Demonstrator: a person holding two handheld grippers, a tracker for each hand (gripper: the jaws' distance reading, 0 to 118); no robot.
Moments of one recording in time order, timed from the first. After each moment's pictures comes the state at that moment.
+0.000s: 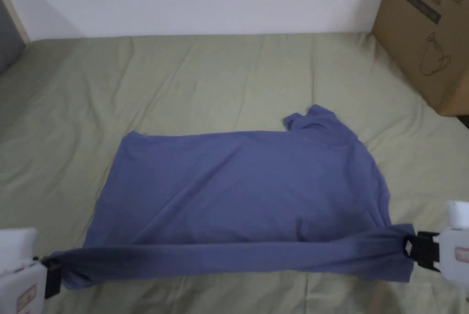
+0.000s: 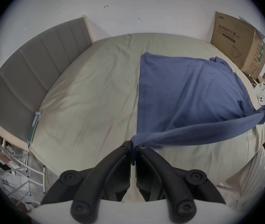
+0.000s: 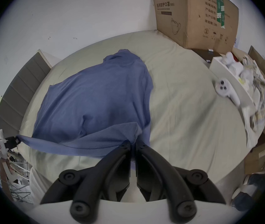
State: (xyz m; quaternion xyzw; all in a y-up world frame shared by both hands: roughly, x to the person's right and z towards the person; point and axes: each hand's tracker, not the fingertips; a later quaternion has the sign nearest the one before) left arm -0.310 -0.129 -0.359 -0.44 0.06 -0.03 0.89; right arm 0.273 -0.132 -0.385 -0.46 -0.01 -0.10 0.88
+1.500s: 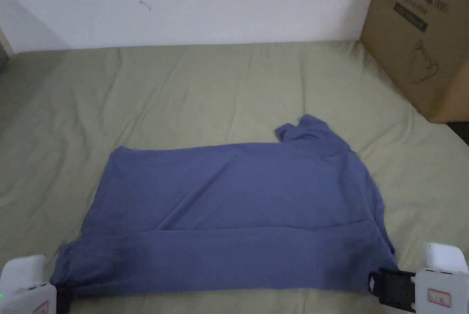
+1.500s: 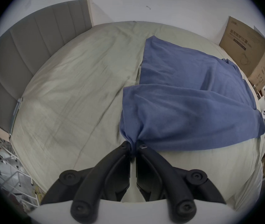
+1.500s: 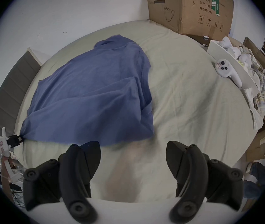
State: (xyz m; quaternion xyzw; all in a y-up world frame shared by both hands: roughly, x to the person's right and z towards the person) left arm -0.325 -0.196 -0.392 -0.48 0.06 0.02 0.87; right arm 0.260 -0.179 -0.367 -0.49 -0.04 -0.12 0.86
